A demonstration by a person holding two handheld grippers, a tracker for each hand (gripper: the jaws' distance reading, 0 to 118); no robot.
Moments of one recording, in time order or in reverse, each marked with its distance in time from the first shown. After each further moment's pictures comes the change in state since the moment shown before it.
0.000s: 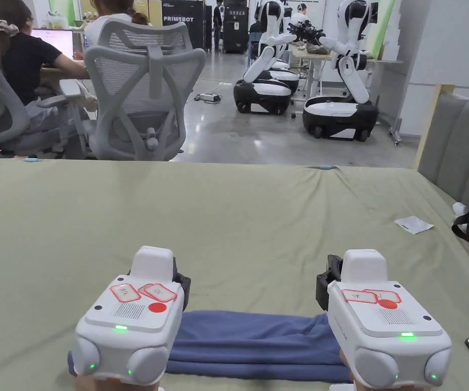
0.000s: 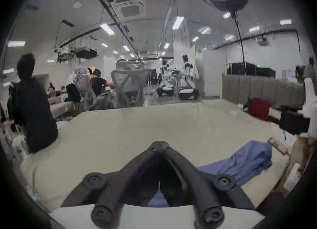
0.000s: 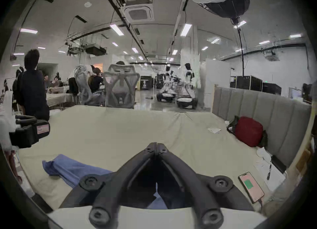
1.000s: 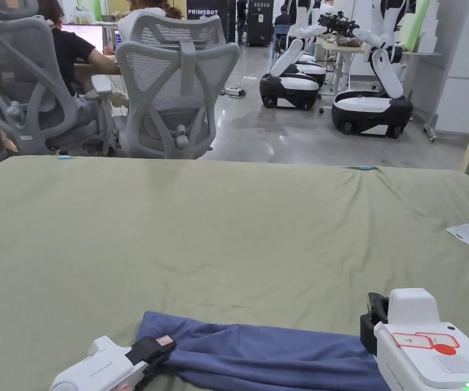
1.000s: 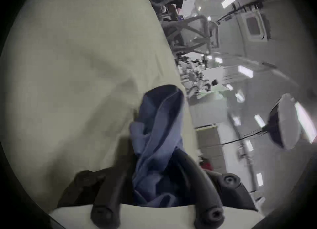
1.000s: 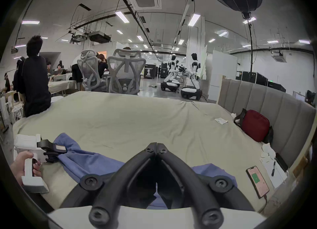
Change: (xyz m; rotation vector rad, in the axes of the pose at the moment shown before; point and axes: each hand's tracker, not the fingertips) left arm -0.171 -0.175 -0.118 -0.343 -0.231 1.179; right arm -0.032 -0.015 -0.034 -0.105 0.007 0.054
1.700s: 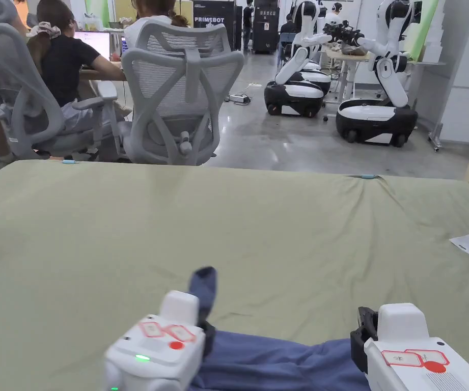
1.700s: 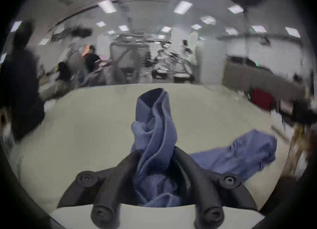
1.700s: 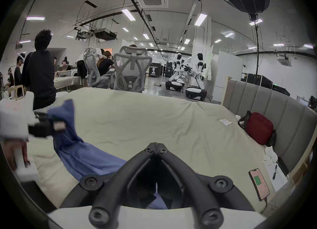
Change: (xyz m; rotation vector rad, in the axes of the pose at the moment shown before) left arm 0.169 -0.103 0.006 0.093 0.206 -1.252; right arm -0.003 -0.004 0.006 -0.004 0.040 0.030
